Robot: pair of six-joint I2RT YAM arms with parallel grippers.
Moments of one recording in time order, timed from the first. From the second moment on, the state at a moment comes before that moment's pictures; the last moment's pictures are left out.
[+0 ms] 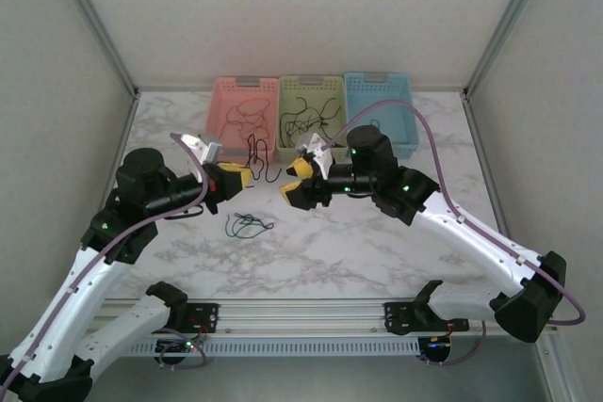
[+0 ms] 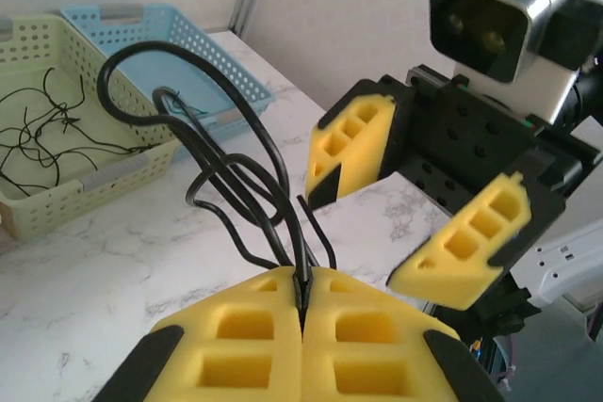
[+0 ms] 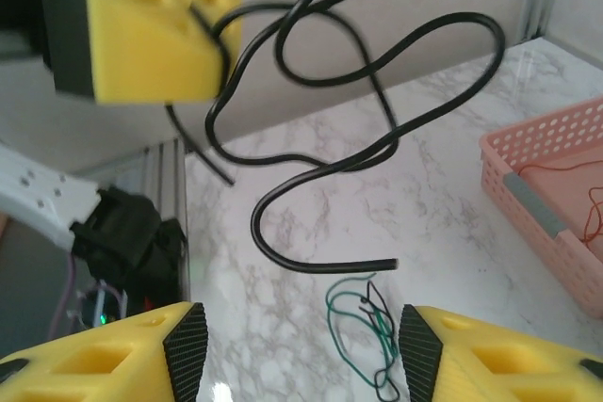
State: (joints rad) left arm -0.48 0.78 1.02 -0.50 0.55 -0.28; right arm 0.84 1.22 1.16 -0.34 -0.55 -0.07
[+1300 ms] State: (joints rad) left arm -0.48 0.83 1.08 -0.64 0.56 -0.22; right arm 0.91 1.27 1.19 -0.34 -0.38 -0.68
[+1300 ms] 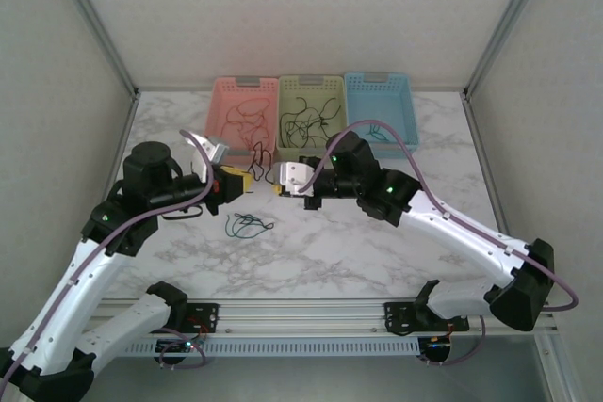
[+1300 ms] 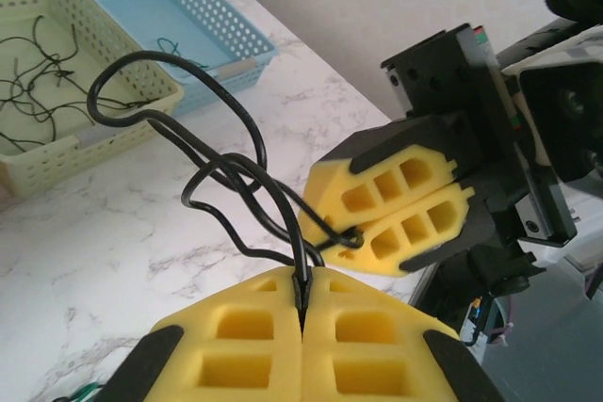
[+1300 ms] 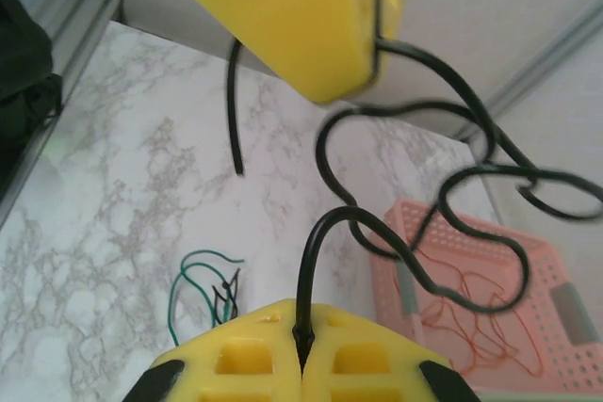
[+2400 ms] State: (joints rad) left arm -0.48 0.71 1.13 -0.81 0.26 -0.17; right arm 0.36 0.99 0.92 -0.18 -0.03 0.01
